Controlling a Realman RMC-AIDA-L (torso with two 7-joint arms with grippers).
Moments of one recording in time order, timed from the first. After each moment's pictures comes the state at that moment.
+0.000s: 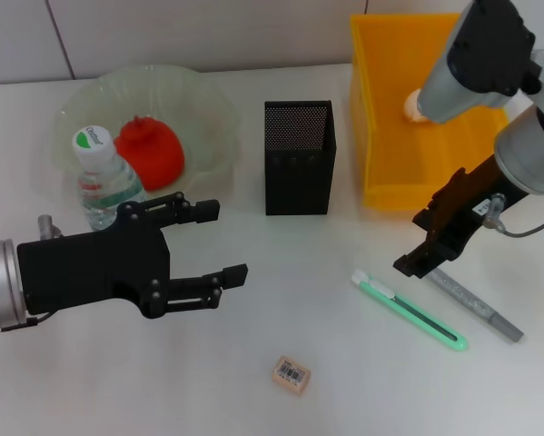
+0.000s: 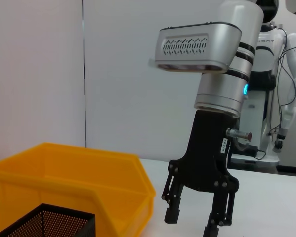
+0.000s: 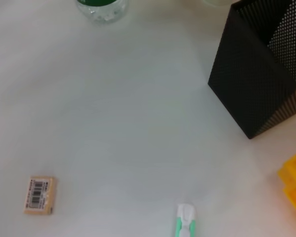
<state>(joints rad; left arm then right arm) -0.27 -2.07 1.27 0.98 1.55 1.49 -1.30 0.61 2.08 -1.31 -1.42 -2.61 -1.70 2.35</state>
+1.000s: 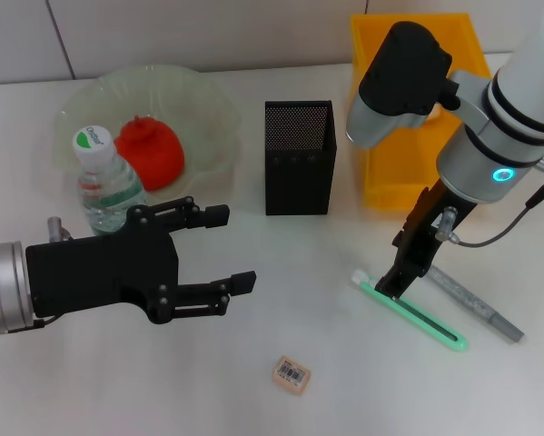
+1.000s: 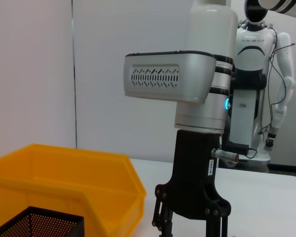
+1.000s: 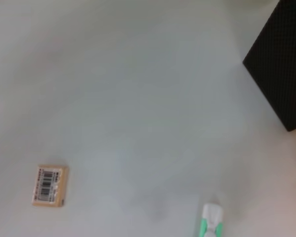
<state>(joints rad) -0.28 -2.07 1.29 0.98 1.55 1.49 -1.29 0.76 2.08 -1.43 -1.21 -2.66 -1.68 2.45</state>
